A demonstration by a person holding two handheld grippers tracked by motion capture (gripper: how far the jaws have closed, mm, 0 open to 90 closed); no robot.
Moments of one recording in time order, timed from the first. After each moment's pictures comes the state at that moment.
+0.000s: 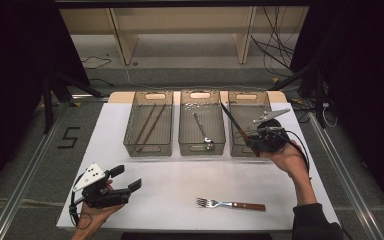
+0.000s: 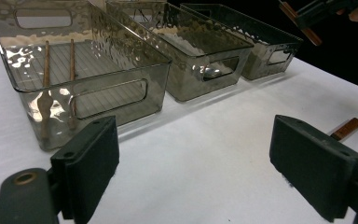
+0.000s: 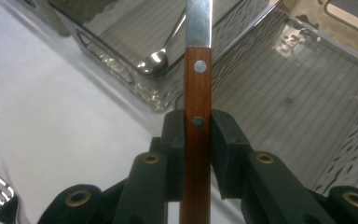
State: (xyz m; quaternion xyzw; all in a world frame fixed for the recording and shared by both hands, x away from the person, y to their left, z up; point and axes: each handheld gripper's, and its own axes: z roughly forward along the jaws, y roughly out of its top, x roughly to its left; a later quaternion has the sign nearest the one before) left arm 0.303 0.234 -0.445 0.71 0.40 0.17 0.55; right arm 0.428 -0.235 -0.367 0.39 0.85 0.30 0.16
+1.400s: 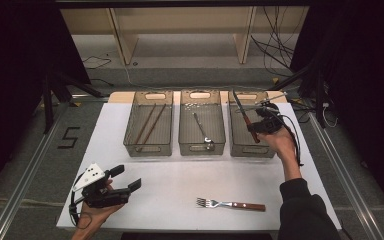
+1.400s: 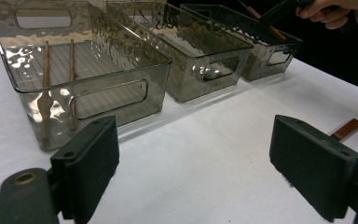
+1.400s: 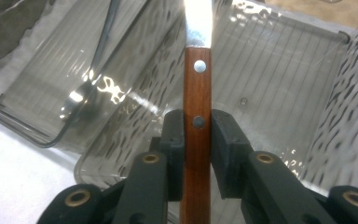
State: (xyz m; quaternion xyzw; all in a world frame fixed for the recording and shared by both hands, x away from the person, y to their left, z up) left arm 0.304 0.235 -0.445 0.71 0.40 0.17 0.55; right arm 0.497 -0.245 -0.385 0.52 0.80 0.27 0.14
